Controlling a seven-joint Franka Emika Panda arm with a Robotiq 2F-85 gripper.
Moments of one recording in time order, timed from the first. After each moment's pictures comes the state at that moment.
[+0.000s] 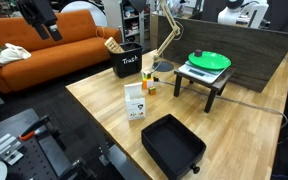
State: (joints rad) arm 0.11 -0.77 0.24 -2.80 0.01 2.15 0.18
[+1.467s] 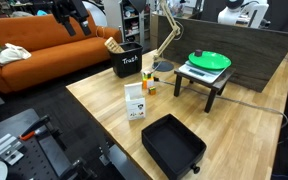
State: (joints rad) arm 0.06 -0.49 0.22 -2.64 -0.12 2.31 0.18
